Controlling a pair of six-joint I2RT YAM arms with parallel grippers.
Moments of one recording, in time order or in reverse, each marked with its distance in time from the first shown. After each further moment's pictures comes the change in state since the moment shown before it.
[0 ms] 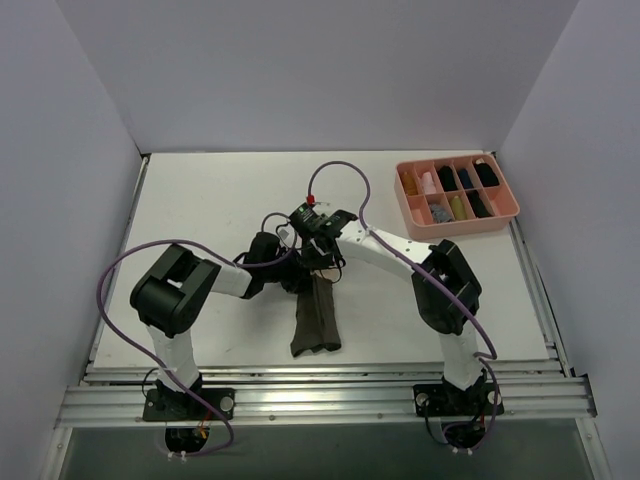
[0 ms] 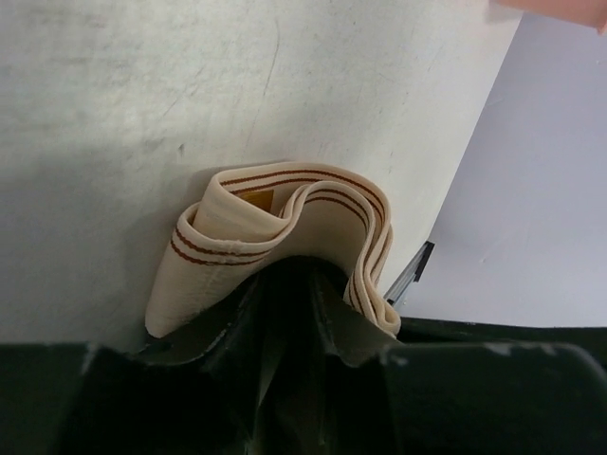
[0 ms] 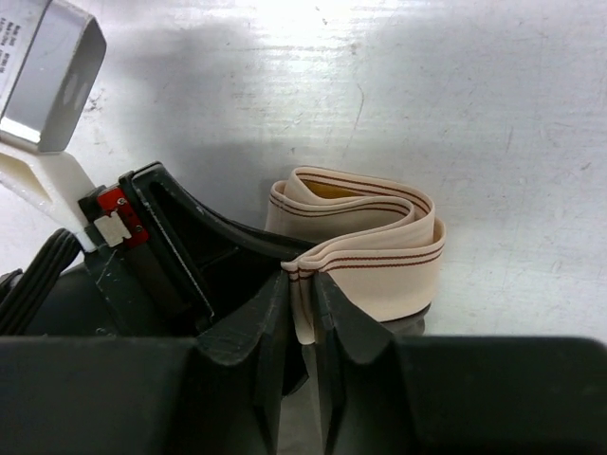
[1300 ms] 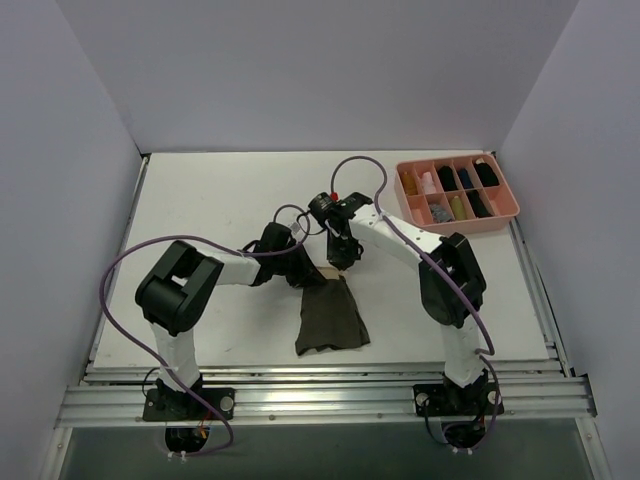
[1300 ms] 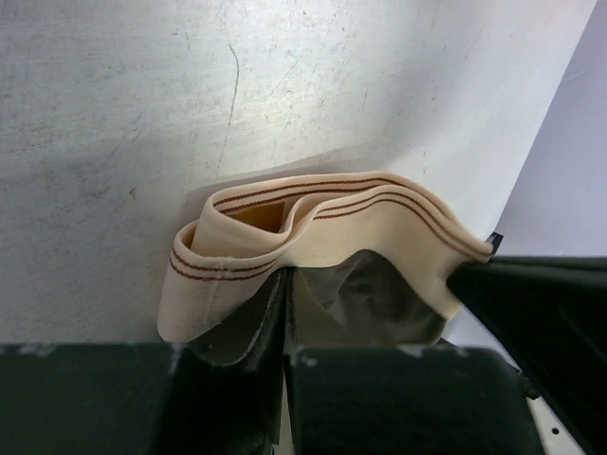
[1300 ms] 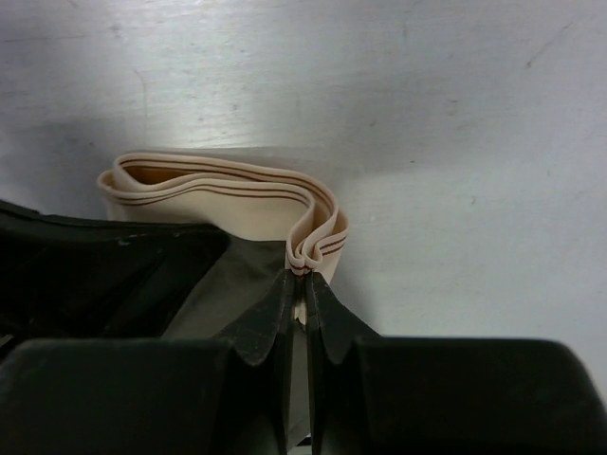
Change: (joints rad) left arm -0.026 0.006 0.152 -0.274 -0.051 0.190; right arm -0.122 0.009 0.065 -0.308 0.026 -0.068
